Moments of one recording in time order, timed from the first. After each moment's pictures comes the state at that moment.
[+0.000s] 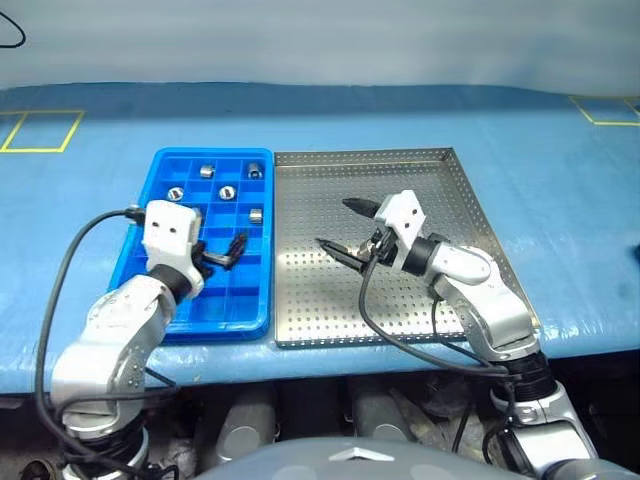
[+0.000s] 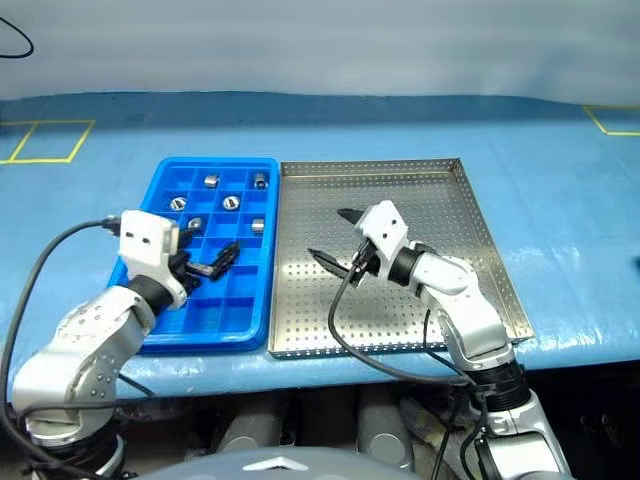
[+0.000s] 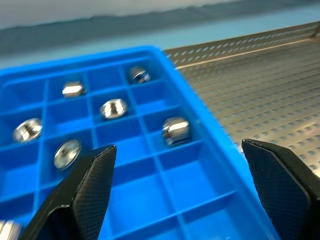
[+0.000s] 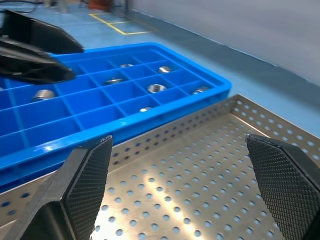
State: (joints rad) left arm -0.06 0.34 0.12 -0.79 -0.33 0.99 -0.36; right arm -0.29 -0.38 0.14 -0.24 0.25 0.38 0.62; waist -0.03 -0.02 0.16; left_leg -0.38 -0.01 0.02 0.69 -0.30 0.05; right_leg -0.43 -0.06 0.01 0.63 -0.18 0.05
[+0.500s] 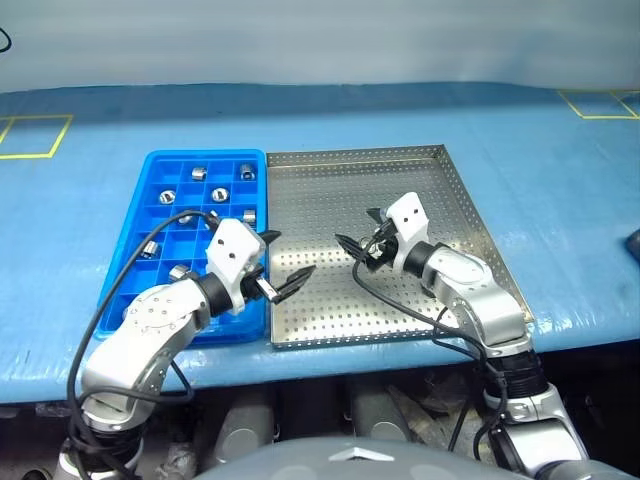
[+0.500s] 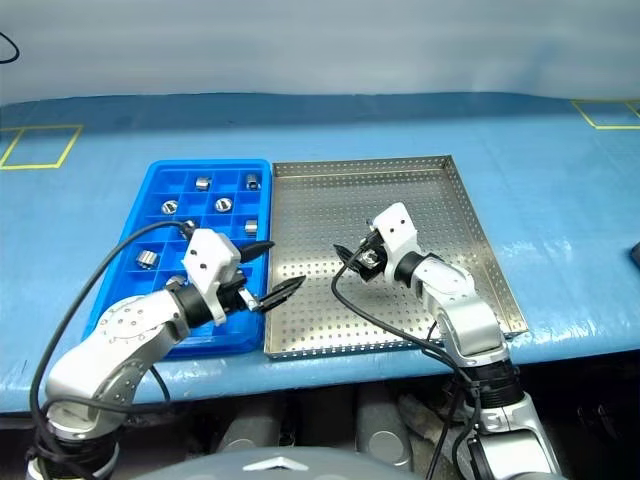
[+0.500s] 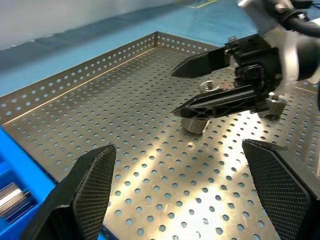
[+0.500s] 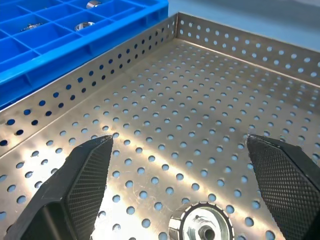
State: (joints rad) left arm -0.05 0.45 -0.10 -0.73 -0.37 0.80 -0.54; right arm -0.26 -0.35 0.12 -0.18 0.23 0.54 0.52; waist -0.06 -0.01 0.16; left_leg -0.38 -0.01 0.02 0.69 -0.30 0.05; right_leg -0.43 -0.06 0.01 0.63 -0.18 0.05
